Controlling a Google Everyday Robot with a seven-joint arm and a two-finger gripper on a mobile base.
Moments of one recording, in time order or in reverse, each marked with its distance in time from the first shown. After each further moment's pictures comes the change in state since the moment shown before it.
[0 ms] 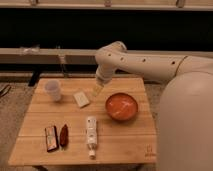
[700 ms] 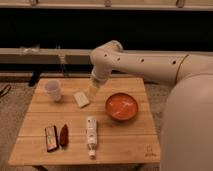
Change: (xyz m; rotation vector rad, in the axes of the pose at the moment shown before) arm -0.019 0.045 -0.022 -0.007 -0.021 -0.122
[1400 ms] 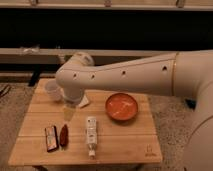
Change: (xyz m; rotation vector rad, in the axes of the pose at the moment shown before) arm -0.059 0.167 -0.021 -0.067 0.007 -0.243
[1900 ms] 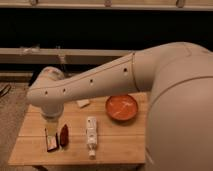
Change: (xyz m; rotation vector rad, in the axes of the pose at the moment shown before) arm -0.044 0.049 0.055 -0.048 0.057 -0.132
